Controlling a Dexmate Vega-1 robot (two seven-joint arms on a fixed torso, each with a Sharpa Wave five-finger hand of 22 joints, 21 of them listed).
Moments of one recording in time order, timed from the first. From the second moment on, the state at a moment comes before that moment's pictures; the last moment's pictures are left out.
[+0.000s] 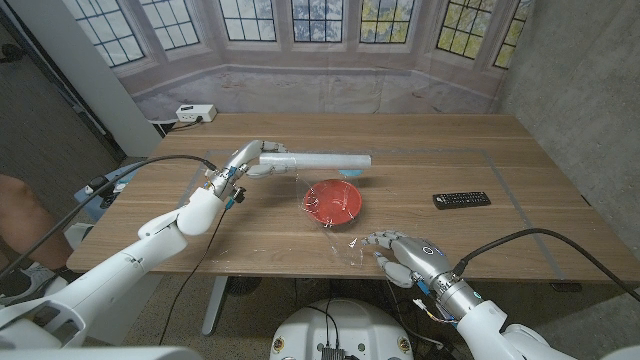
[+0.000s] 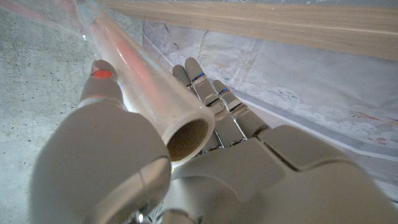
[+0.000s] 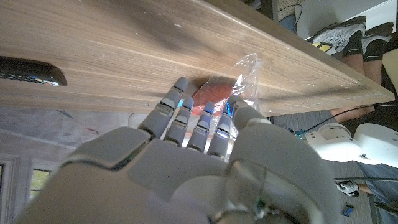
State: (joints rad) left arm 0.87 0.76 0.46 -1.34 0.28 -0.65 0.36; left_hand 0.90 -0.11 0.25 -0.14 0.22 1.01 -0.08 0.31 0.22 1.00 -0.17 0.20 0.53 1.03 -0.22 0.20 0.20 0.56 -0.13 0.20 0.18; right arm -1.73 -1.03 -0.44 -2.45 -0.70 -0.42 -0.28; right_hand 0.78 0.20 0.62 -0.17 0.18 0.45 -0.21 0.18 0.19 0.35 -0.17 0.20 0.19 0.23 -0.04 0.24 0.21 0.48 -0.05 0.20 0.17
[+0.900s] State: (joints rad) left arm 0.85 0.74 0.47 -1.31 0.31 -0.67 0.38; left_hand 0.90 -0.10 0.26 -0.14 0.22 1.01 -0.07 0.32 0.22 1.00 -0.17 0.20 0.53 1.02 -0.22 0.20 0.20 0.56 -0.13 0.20 0.18; right arm -1.63 -1.06 -0.52 -2.44 -0.83 -0.44 -0.15; right_hand 0.99 0.20 0.64 -0.18 0.18 0.42 -0.22 0.19 0.19 0.37 -0.22 0.20 0.19 0.23 -0.04 0.24 0.21 0.45 -0.05 0.20 0.17
